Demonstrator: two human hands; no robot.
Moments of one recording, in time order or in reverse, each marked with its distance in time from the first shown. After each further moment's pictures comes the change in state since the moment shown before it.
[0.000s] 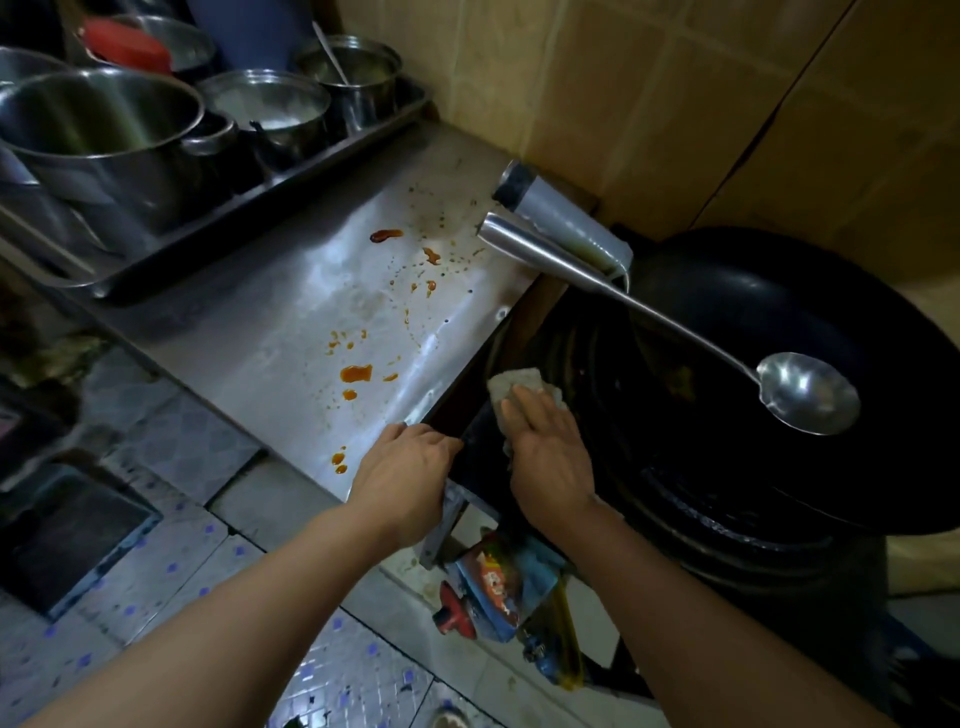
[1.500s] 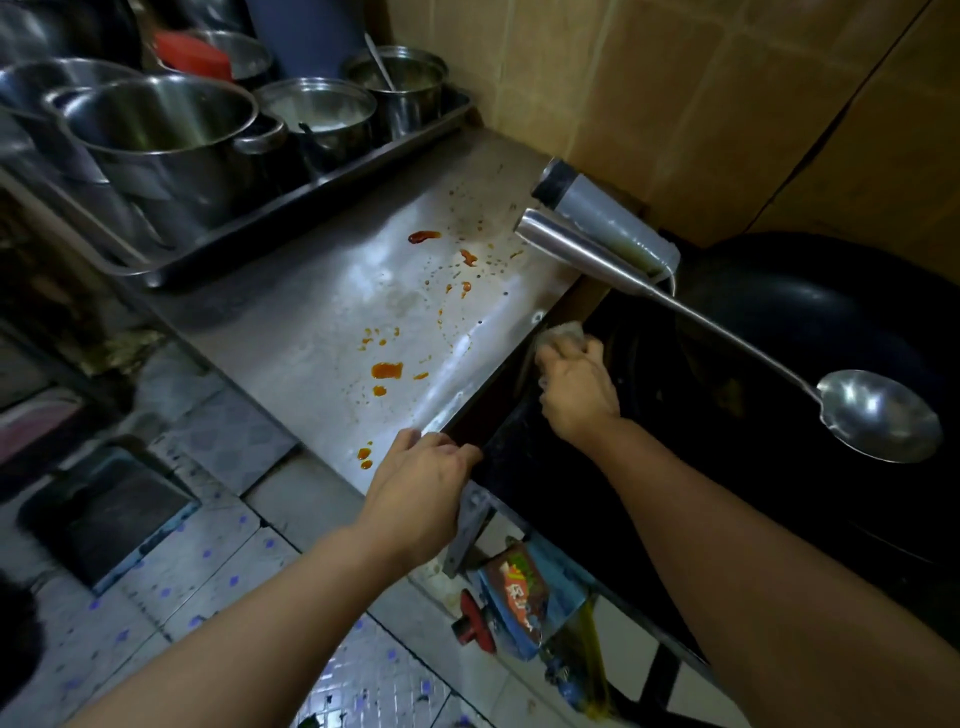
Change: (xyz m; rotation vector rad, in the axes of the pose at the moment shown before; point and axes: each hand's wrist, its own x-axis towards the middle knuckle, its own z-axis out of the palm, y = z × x) left_hand -0.016 0.001 0.011 -0.008 0.101 -0.082; right_hand 0.086 0.019 0.000 -0.088 -0.004 -0.005
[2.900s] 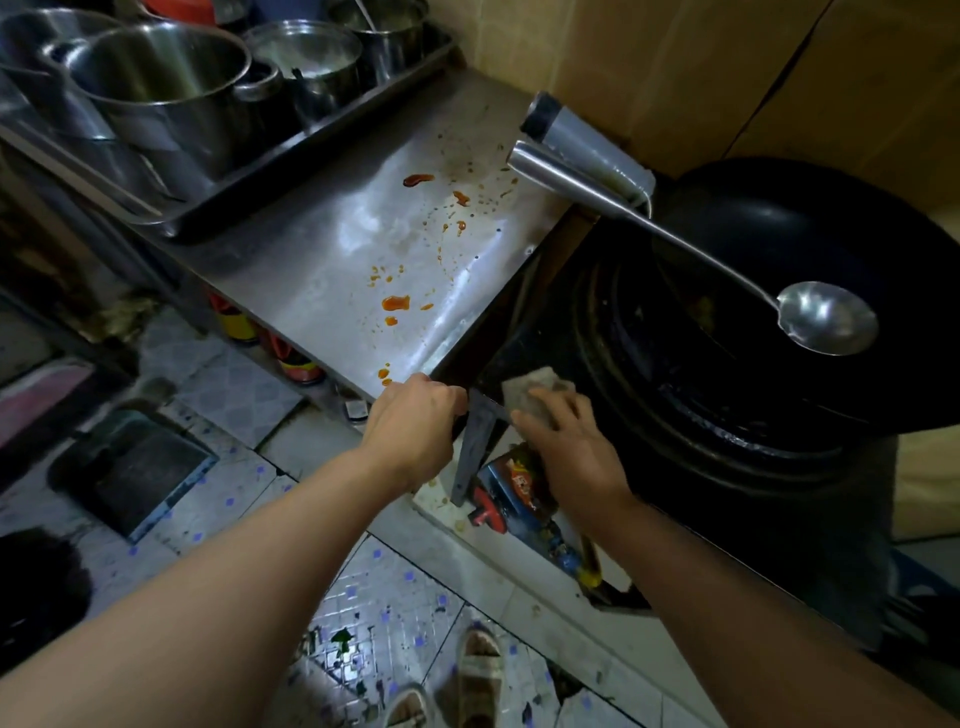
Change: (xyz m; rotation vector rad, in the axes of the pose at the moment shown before) left_hand -0.038 0.003 -0.023 -0.021 -0.048 -0.039; right_hand -0.170 -0.027 0.019 0.133 0.091 -0.157
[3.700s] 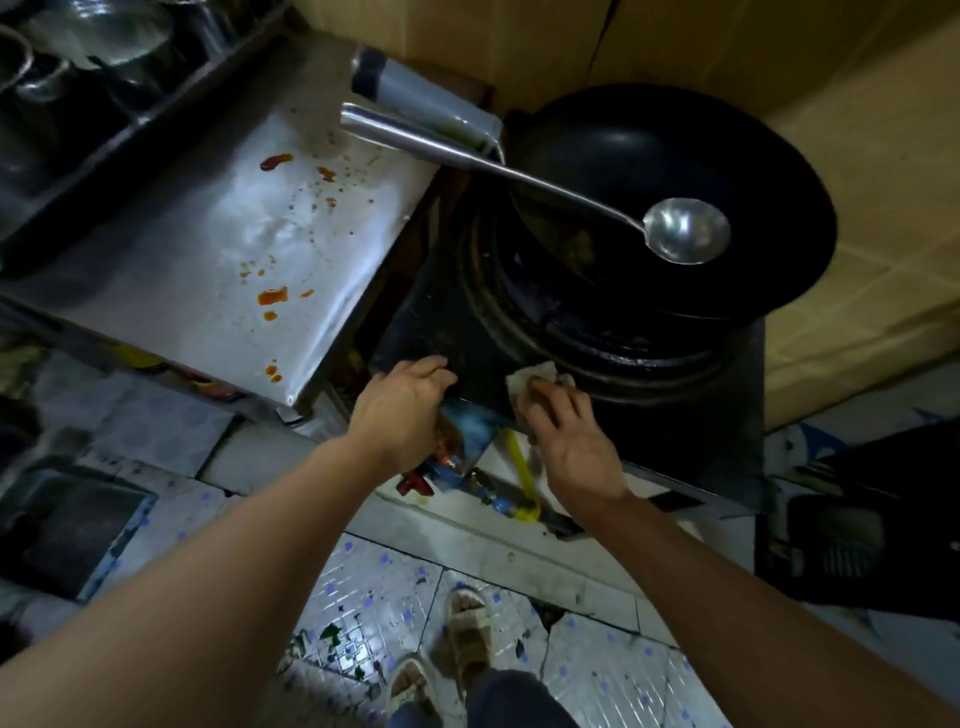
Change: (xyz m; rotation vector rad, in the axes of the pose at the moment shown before) left_hand 0.014 0.066 0.012 -0.009 -0.227 0.225; right_hand -0.081 0.049 -0.002 -0.090 0.119 0.232
